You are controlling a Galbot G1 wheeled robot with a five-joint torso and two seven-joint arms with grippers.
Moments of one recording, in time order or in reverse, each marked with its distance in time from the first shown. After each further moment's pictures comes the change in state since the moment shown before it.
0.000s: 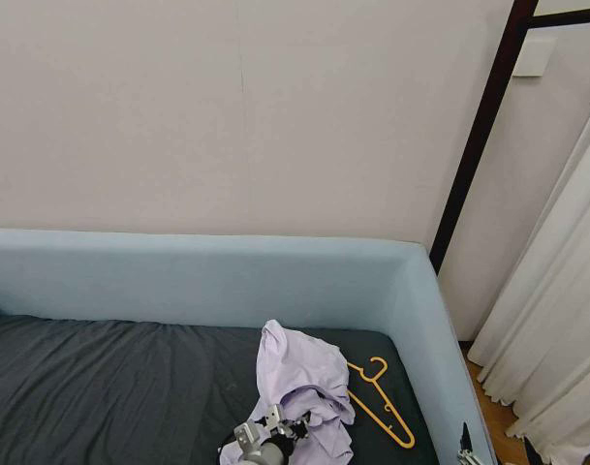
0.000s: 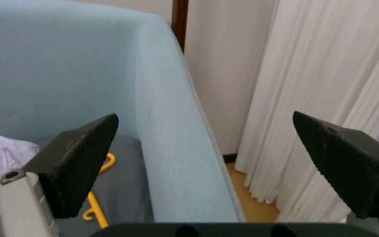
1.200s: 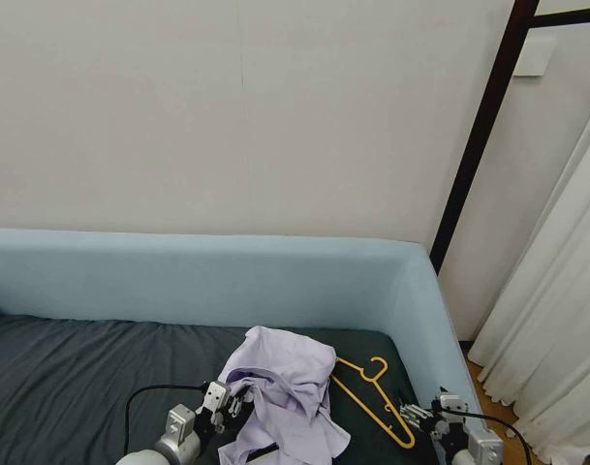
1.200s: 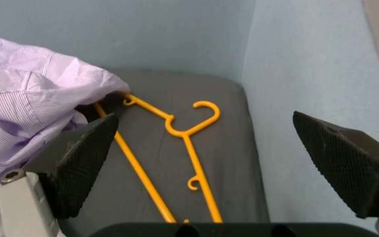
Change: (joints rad) left arm 0.061 0.470 -0.022 -0.230 0.432 -0.110 0.166; right arm 0.401 -0.471 -0.373 -0.090 0.469 -0.426 0.032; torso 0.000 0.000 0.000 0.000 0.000
